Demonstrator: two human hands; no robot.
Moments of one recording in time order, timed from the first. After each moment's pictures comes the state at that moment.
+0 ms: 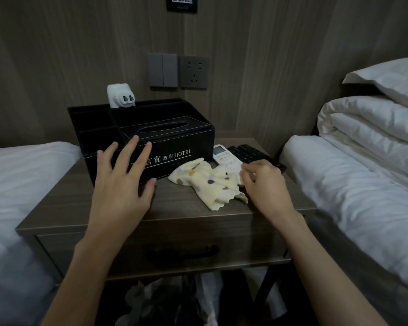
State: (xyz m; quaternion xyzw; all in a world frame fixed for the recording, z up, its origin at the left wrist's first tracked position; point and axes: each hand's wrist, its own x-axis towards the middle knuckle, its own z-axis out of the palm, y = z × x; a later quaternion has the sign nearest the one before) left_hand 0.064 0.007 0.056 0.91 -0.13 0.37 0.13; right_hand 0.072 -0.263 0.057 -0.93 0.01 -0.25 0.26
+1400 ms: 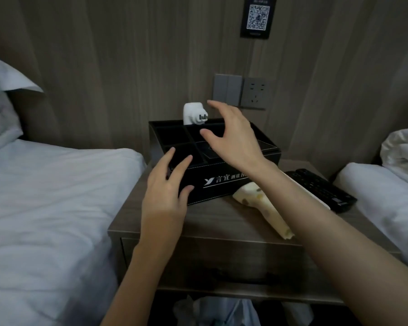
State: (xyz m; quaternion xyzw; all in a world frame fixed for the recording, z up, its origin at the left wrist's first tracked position) left_hand 0.073 0.059 0.055 0.87 -0.08 0.38 0.31; right_hand 0.143 -0.082 0.155 -0.88 -0.21 -0.28 0.32
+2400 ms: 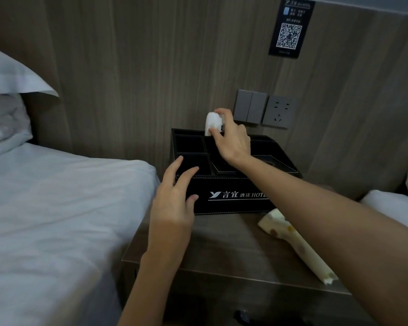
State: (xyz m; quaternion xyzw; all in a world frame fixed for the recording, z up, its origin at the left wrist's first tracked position) left_hand 0.104 0.091 0.065 0.86 -0.05 0.35 0.36; right_hand 0.250 -0.024 0.150 -0.90 -0.15 -0.27 0.31
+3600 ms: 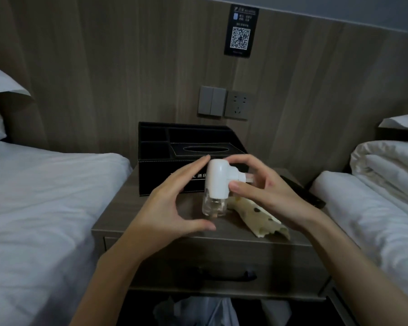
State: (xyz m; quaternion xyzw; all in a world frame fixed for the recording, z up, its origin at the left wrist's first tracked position) left_hand 0.019 0.044 0.100 0.81 -0.28 0.17 0.48; right_hand 0.044 -0.174 0.142 -0.77 -0.29 0.04 0.57
